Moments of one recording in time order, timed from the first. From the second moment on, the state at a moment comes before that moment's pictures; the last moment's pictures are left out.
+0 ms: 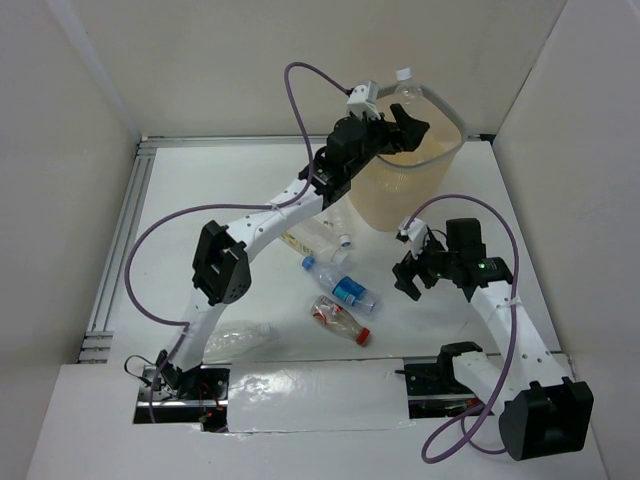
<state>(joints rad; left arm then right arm) -0.77 2.24 2.20 0.19 -0.07 -0.65 0.10 0.91 0.71 -0.67 -0.51 -0.64</state>
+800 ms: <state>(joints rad) -0.81 1.06 1.23 -0.38 -0.32 -0.43 0.56 1.40 0.75 -0.42 -0.47 -0.48</state>
